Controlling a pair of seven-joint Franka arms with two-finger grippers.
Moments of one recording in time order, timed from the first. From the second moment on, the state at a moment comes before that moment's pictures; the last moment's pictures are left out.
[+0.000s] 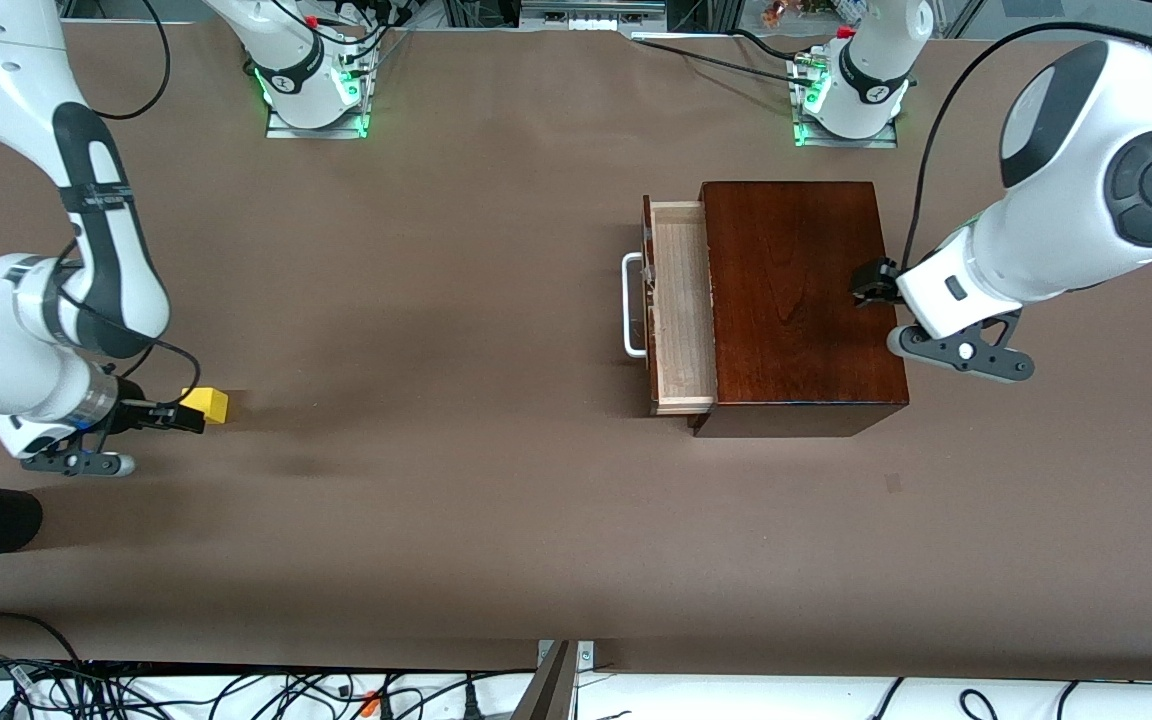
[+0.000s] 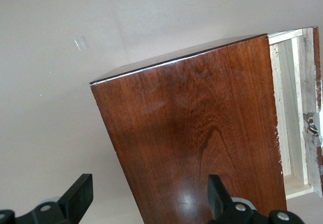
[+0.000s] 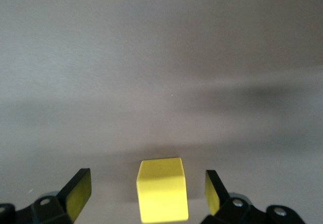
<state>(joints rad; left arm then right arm) 0.21 0.30 -0.52 -1.43 0.09 1.52 -0.05 -0.03 0.58 -0.09 -1.72 0.05 2.33 -0.08</state>
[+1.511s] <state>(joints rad) 0.25 0.27 -0.45 -1.32 0.06 1.38 0.08 -0.03 0.43 -0.10 -1.87 0.05 2.32 -0.11</state>
